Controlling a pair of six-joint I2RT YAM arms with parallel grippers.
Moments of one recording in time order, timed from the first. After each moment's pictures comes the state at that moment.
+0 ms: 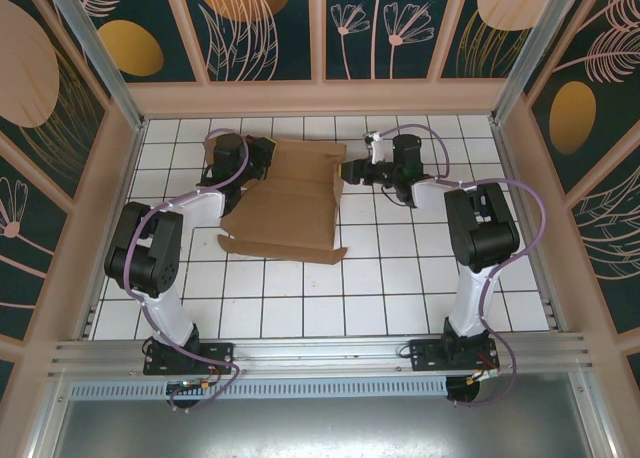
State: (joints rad) left arm -0.30 1.80 1.05 0.44 0.20 -1.42; right arm 0.30 1.95 1.11 0.38 -0.72 0.27
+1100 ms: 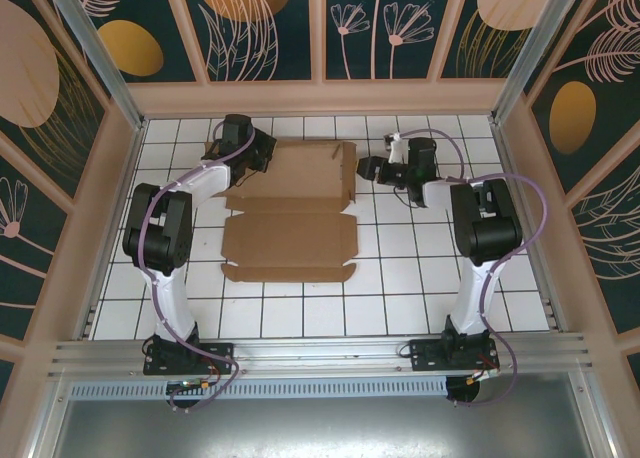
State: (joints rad) left arm -0.27 1.99 1.37 0.06 0.21 -1.43; right arm 0.20 1.99 1.09 0.40 -0.73 0.45
